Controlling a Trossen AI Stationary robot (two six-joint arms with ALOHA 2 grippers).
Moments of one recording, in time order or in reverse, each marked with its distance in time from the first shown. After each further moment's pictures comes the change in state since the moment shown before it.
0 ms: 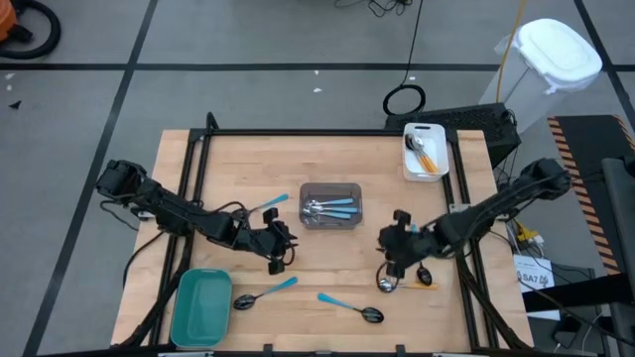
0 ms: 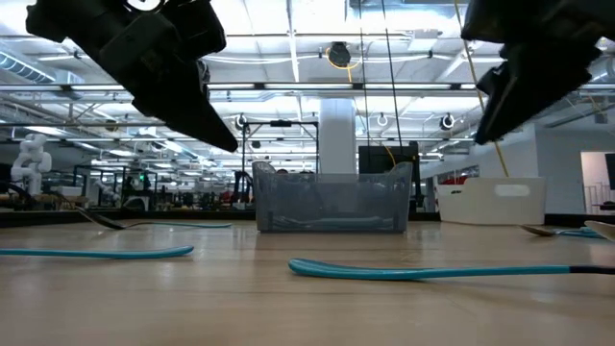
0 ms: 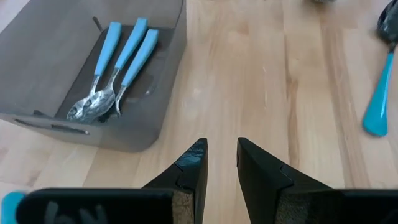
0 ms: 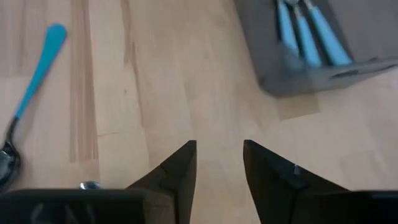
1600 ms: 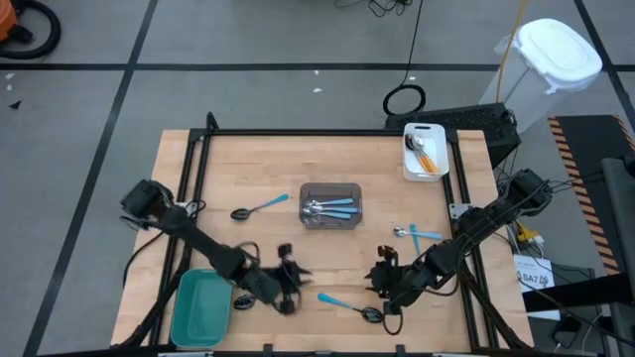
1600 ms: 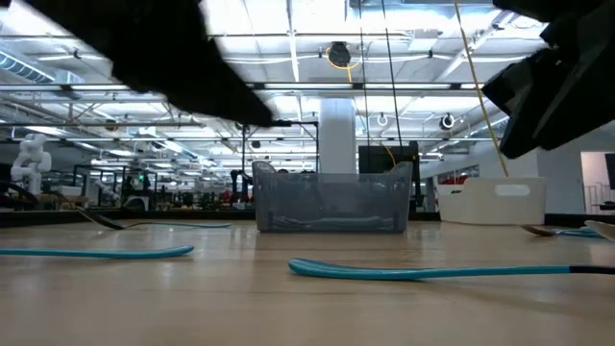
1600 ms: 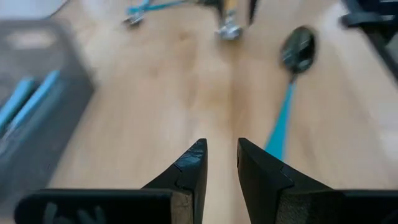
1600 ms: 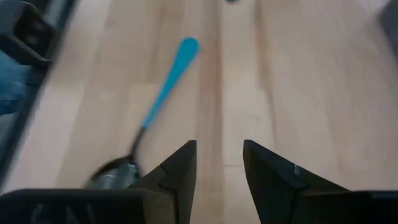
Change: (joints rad) left arm -0.240 0.317 0.222 0.174 -0.180 -0.014; right arm 0.198 0.256 0.000 0.436 -0.010 -0.024
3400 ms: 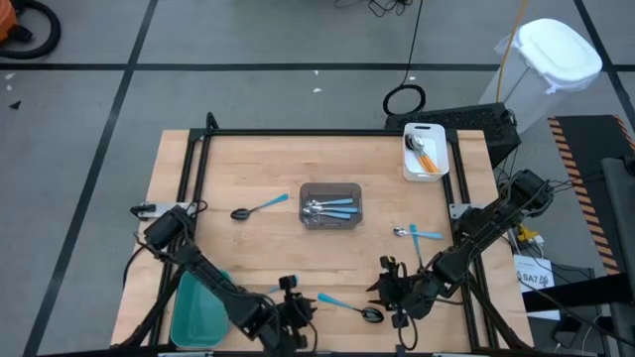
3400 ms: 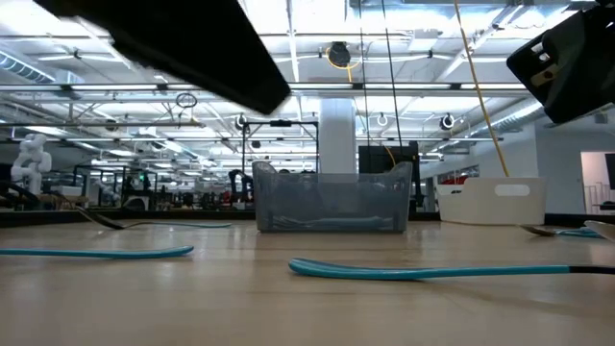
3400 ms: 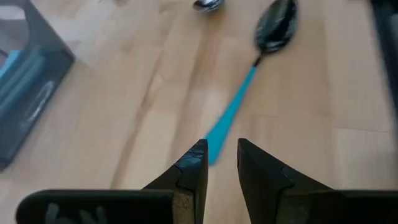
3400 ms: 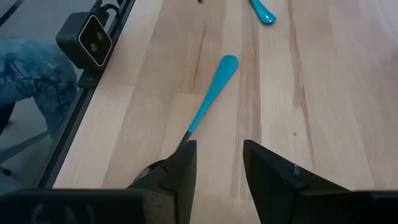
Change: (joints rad) left arm -0.153 0.295 0.533 -0.596 -0.179 -0.323; right arm 0.101 0.001 0.001 0.082 0.054 -0.025
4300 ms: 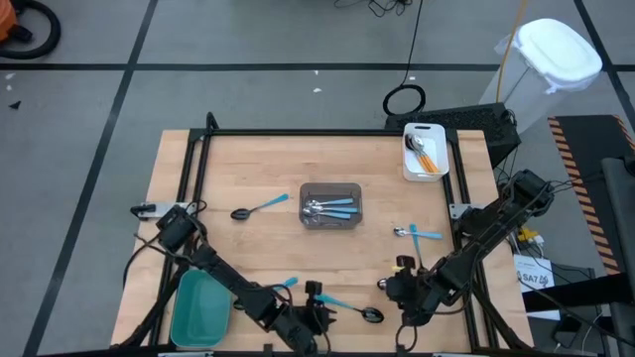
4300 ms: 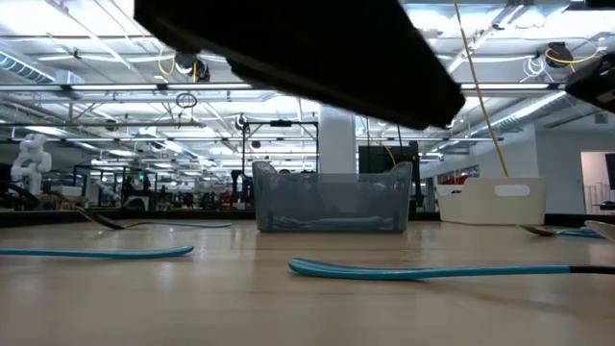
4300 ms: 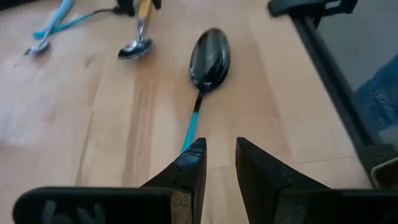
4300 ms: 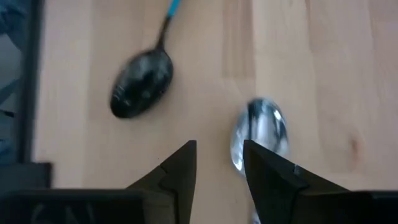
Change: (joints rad) left arm 0.074 0.082 -0.001 0.365 0.184 0.414; right arm 0.042 -0.002 0.119 -0.502 -0.159 0.284
